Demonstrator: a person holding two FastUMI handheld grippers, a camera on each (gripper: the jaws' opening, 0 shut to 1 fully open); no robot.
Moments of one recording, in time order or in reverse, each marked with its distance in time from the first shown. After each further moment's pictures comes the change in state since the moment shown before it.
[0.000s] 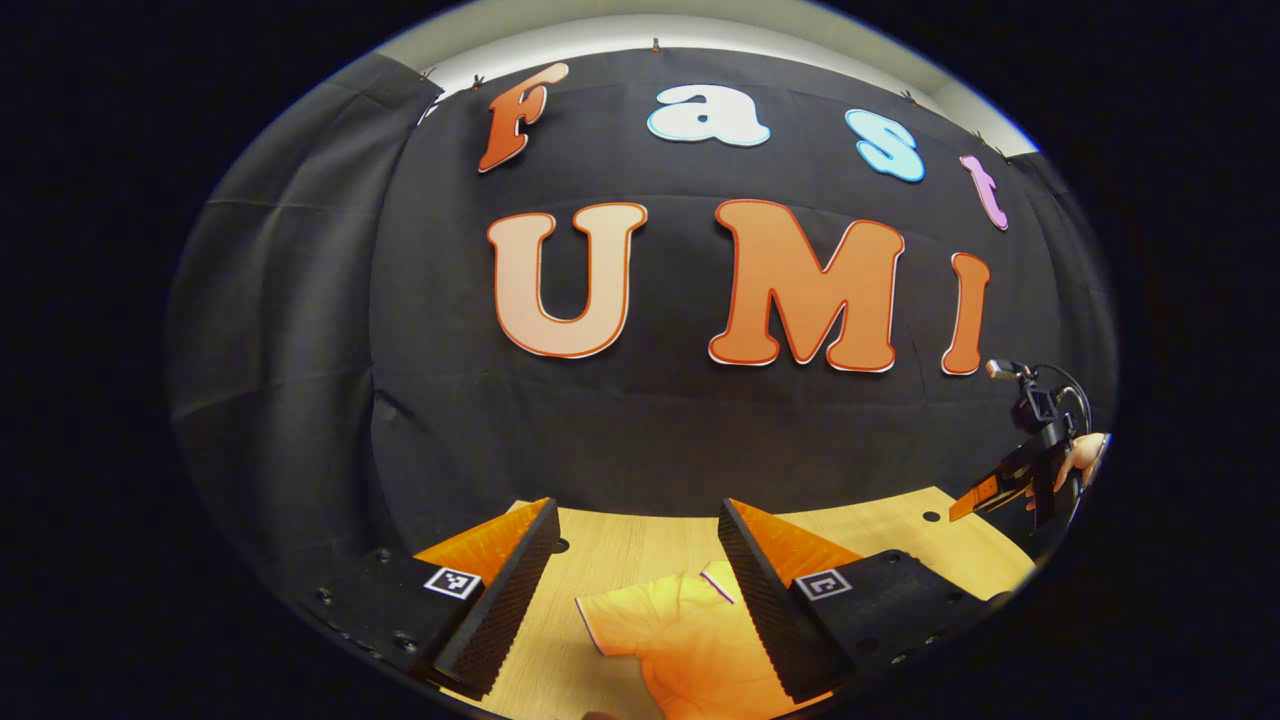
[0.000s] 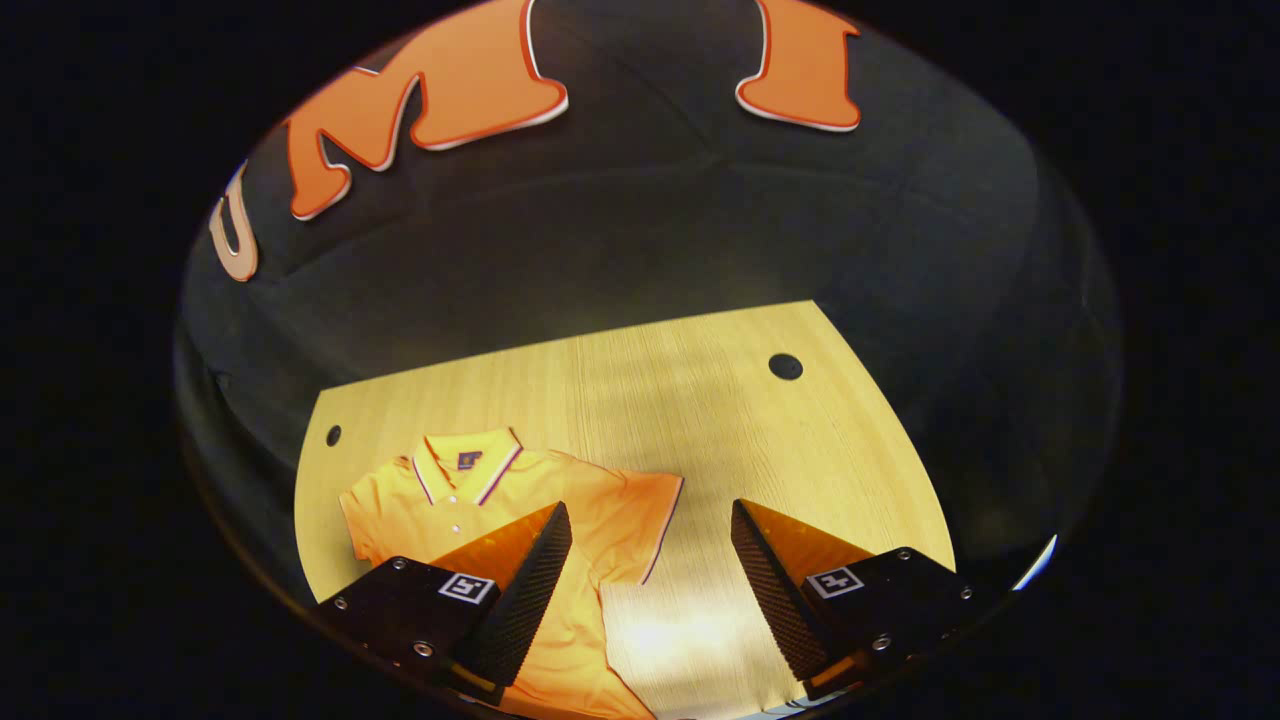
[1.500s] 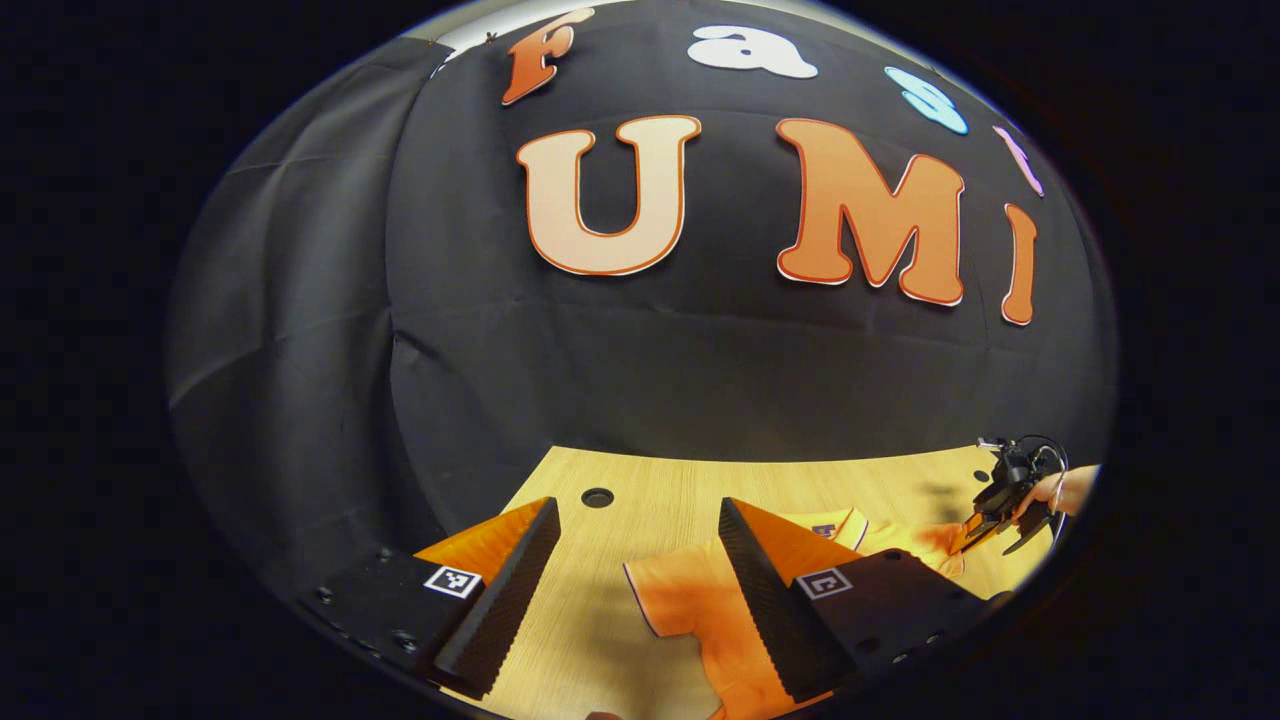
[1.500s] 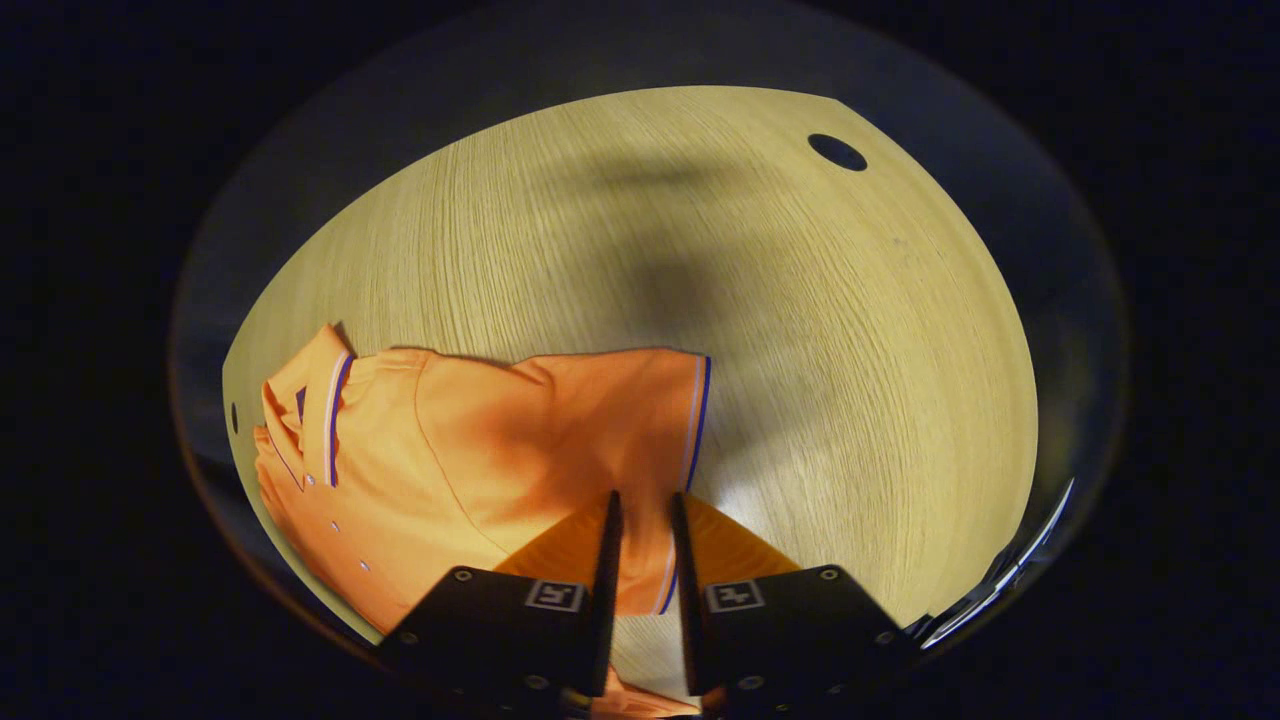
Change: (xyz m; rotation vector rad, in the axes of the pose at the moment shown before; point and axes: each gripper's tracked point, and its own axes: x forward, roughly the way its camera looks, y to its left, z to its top) left arm 0.052 0.050 -0.074 0.007 0.184 0.071; right arm 0.160 0.003 -0.106 0.163 0.457 -0.076
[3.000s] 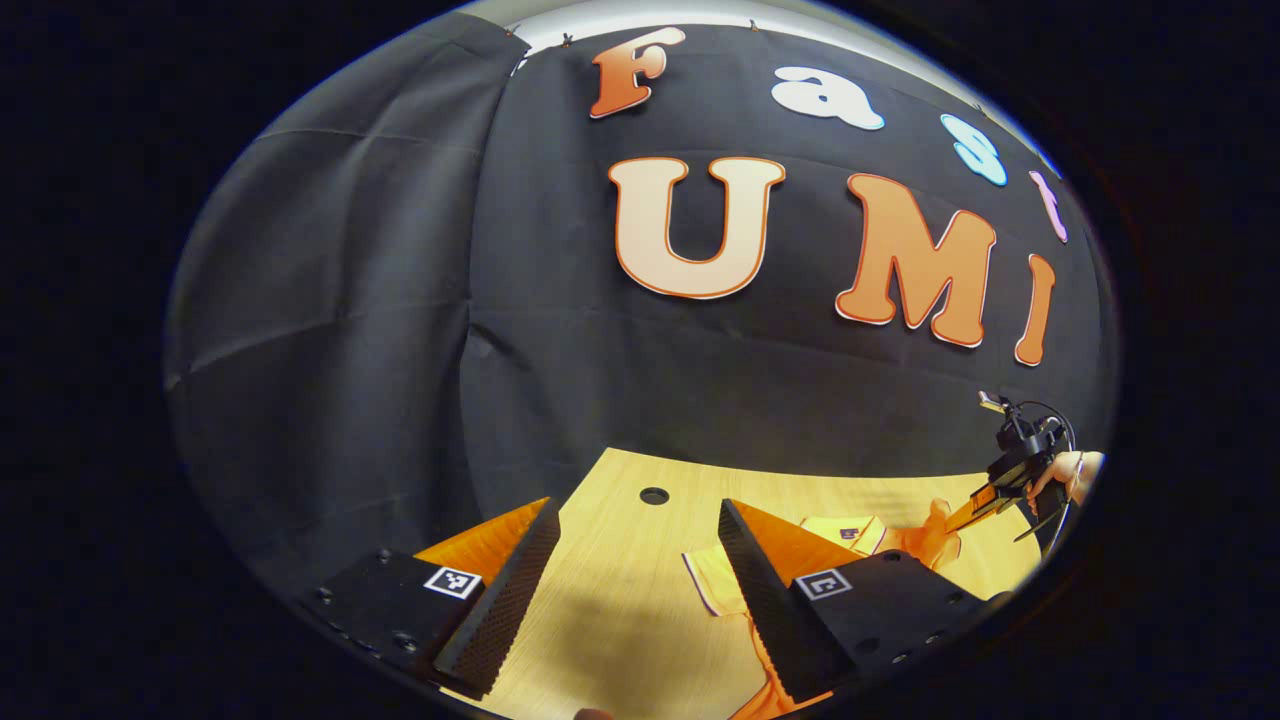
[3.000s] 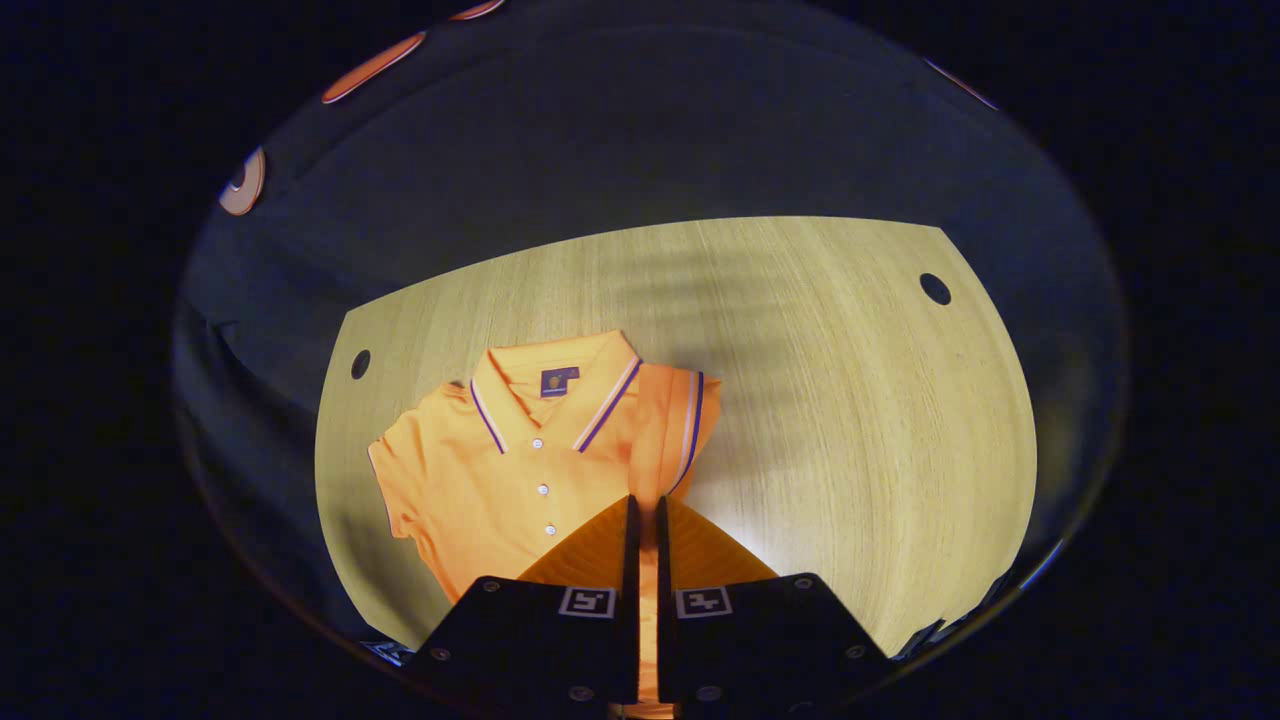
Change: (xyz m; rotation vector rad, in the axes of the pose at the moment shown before) left arm -0.069 0.112 -0.006 -0.098 -0.057 0.071; right arm -0.132 0.153 -0.033 -0.283 -0.208 0.187
